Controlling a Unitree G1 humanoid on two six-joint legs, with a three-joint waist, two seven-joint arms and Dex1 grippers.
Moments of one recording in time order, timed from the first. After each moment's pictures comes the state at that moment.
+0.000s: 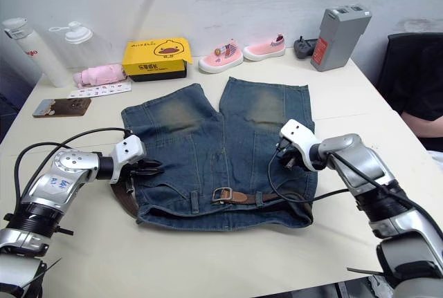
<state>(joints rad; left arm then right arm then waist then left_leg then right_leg) -0.48 0.80 -0.18 0.32 -0.15 0.21 -0.99 -0.70 -0.77 0.35 0.09 0.19 0.89 0.82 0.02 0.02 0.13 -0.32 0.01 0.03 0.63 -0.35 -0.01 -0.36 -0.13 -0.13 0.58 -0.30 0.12</state>
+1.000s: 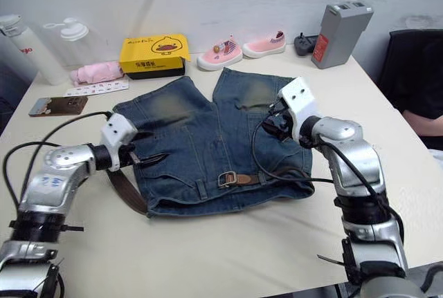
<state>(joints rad) -0.41 0.68 0.08 0.02 -0.25 0.47 -0.79 -0.64 -0.50 -0.01 -0.25 0.14 0.92 0.58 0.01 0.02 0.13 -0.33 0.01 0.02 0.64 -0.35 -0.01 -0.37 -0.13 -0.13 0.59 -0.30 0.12</state>
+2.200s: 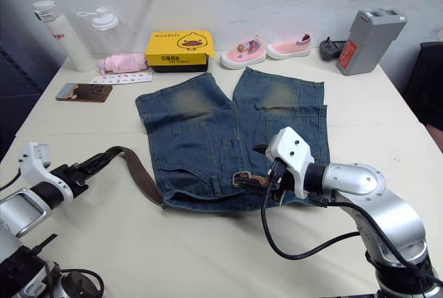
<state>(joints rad) -0.35 0.33 0.98 -0.44 -0.66 1.61 -0.12 -0.29 -0.67 -0.04 -0.72 0.48 0.92 0.79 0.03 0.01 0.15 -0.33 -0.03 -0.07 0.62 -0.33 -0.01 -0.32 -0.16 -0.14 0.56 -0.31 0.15</state>
